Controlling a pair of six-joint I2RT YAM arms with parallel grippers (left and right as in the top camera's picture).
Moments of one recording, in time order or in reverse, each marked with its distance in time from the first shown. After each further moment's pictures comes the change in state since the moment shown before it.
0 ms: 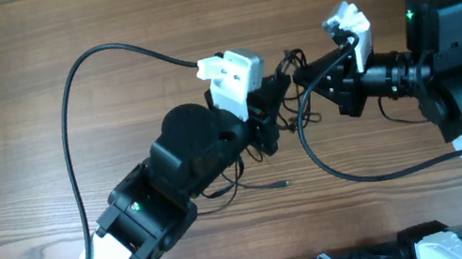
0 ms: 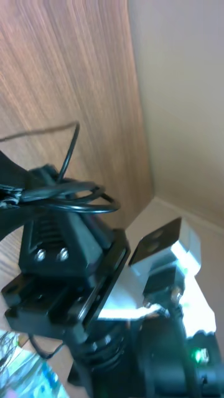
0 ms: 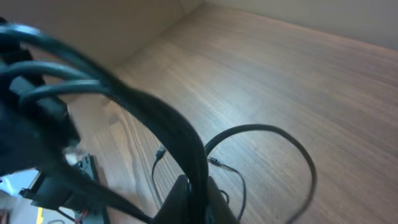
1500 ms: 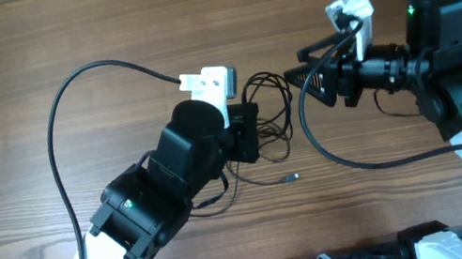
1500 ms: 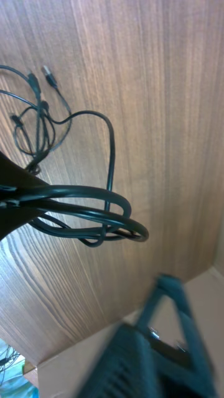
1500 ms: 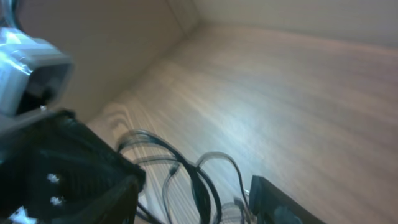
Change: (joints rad) left arm 0.044 0.000 0.013 -0.364 -0.052 -0.202; right arm 0.001 0.008 -0.011 0.084 0.008 0.142
